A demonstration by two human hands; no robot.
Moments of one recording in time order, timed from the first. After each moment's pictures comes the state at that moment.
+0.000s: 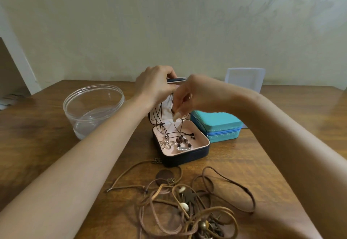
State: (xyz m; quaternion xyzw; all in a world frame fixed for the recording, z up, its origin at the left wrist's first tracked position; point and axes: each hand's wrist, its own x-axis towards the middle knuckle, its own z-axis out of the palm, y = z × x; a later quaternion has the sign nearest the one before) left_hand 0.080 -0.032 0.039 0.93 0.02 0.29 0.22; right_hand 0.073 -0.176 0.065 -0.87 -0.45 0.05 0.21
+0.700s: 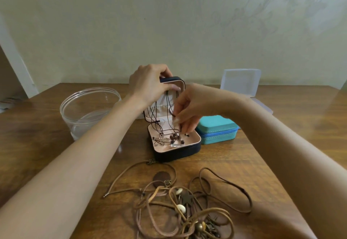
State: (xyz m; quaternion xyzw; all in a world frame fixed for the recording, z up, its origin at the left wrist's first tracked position) left_hand 0.079 -0.026 0.040 0.91 -0.01 0.34 0.23; right_hand 0.084 -0.179 0.052 -0.87 -0.32 0.22 0.31
